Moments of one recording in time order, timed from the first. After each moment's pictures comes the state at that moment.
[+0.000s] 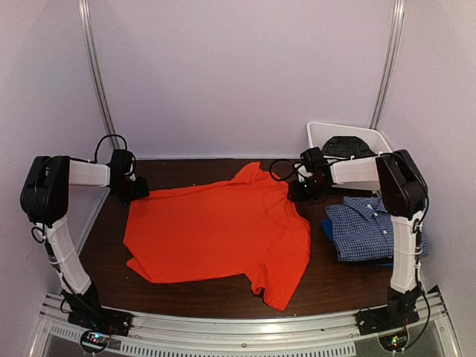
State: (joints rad) left arm -0.08 1.89 1.15 -0.21 -0.03 -0.37; right arm 0.38 2.14 1.48 -0.29 -0.07 0.23
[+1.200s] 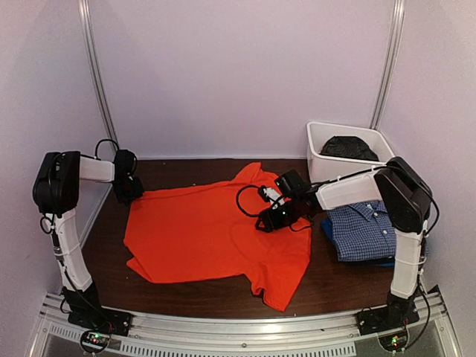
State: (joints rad) left arm -0.04 2.04 1.30 -0.29 -0.16 -0.53; right arm 0.67 2.00 1.22 -0.16 -0.26 0.27
